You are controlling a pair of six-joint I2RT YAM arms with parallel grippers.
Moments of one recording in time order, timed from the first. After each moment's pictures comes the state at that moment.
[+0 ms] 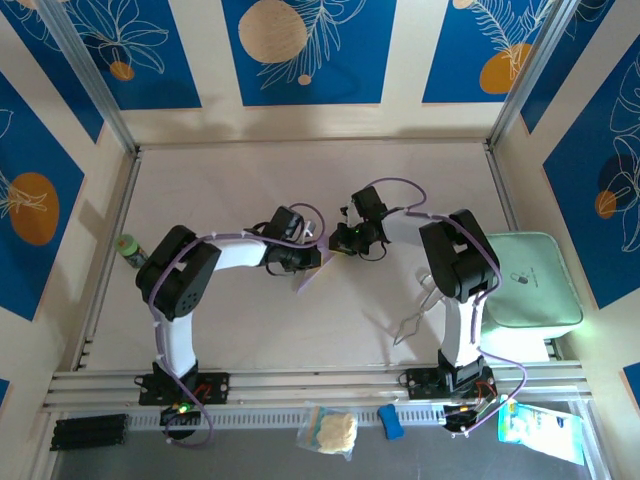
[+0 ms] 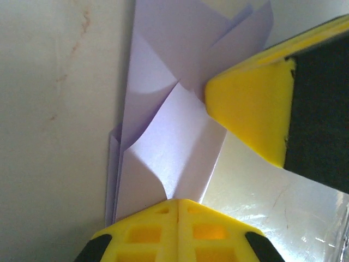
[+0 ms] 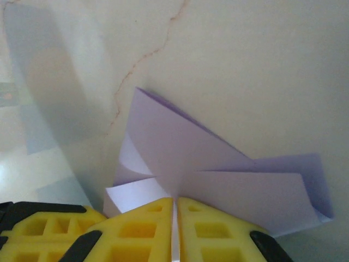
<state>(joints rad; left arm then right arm) -0.61 1.92 1.05 -0.10 0.44 -0.62 0.44 1.97 1.15 -0.27 -0.52 0.55</state>
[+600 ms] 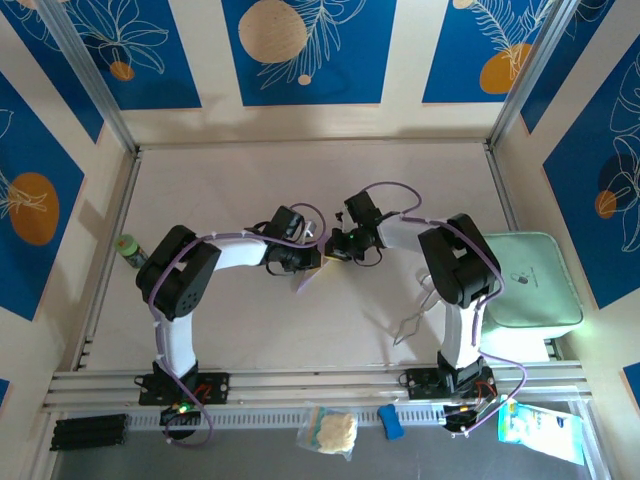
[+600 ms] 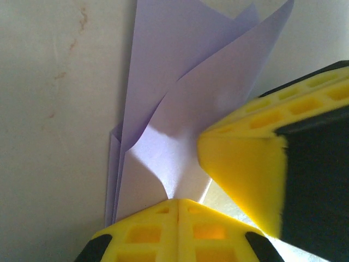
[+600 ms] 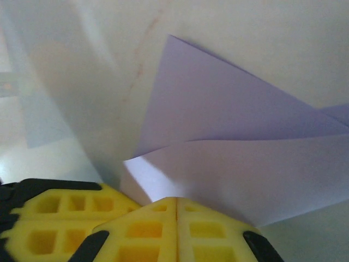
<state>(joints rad) -0.61 1.92 1.06 -0.12 0.43 -0.60 0.49 1.94 1.12 -0.27 -0.50 0.62</state>
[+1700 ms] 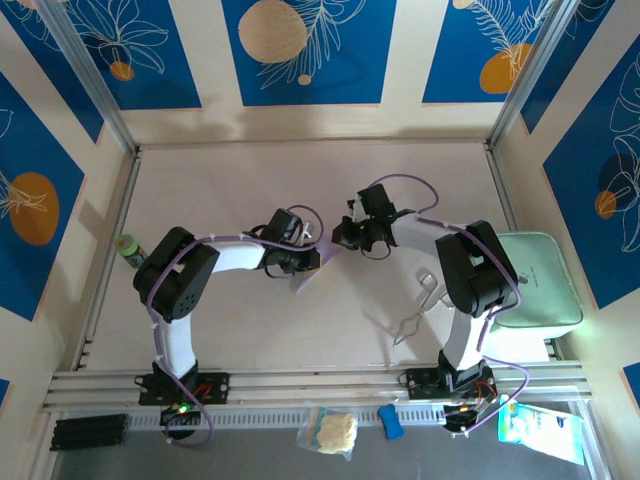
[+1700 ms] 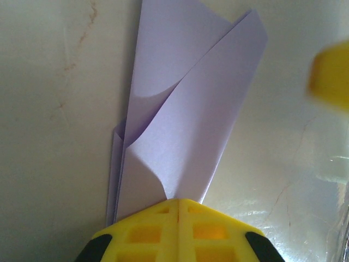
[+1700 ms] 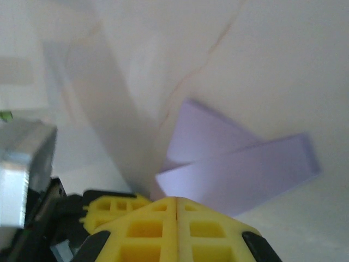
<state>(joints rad) -0.61 1.90 1.01 -0.06 0.43 -0.63 0.44 1.84 1.07 -0.21 -0.50 0.67</state>
